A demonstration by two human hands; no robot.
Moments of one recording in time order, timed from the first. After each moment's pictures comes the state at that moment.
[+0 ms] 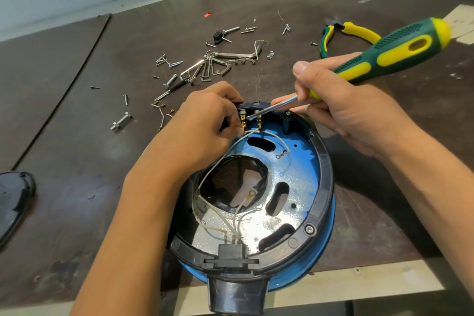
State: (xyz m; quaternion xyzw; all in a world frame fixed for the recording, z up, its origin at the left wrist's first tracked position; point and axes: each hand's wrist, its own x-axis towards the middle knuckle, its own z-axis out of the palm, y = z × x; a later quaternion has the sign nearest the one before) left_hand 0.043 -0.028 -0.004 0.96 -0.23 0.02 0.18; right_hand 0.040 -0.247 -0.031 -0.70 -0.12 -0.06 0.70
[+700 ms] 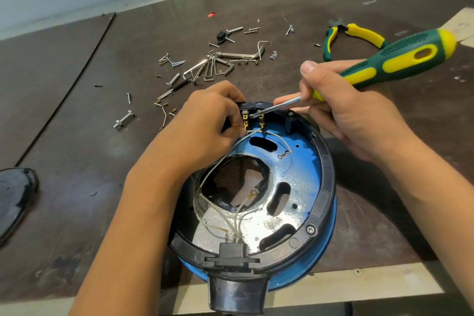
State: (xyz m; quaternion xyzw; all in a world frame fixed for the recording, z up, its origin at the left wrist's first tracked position) left_hand 0.044 -0.027 -0.005 0.96 -0.24 0.02 0.17; right_hand 0.039 -0.245 -0.039 -0.67 -0.12 -0.09 0.73
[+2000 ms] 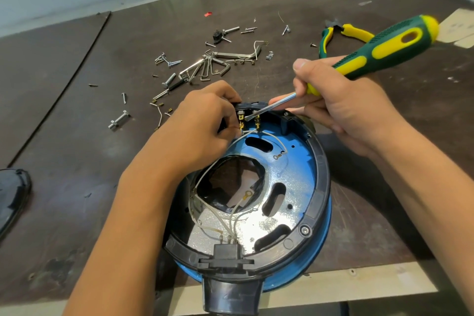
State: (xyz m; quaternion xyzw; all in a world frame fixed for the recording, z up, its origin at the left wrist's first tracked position) left_hand 0.043 -0.027 -0.005 0.96 -0.24 0.02 0.16; right_hand 0.039 -0.239 -0.022 -0.66 -0.06 -0.01 0.75
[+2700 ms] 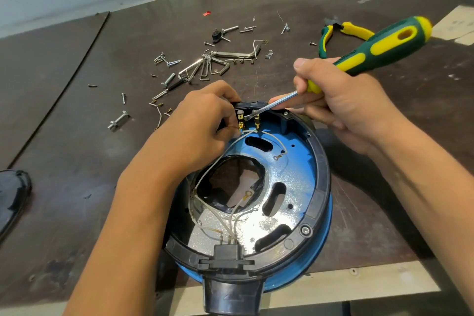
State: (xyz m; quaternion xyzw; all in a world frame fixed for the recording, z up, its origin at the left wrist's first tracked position) left_hand 0.044 -0.028 -0.005 0.96 -0.24 0.01 0.15; right_hand 0.041 -0.241 -0.022 -0.65 -0.03 0.00 0.76
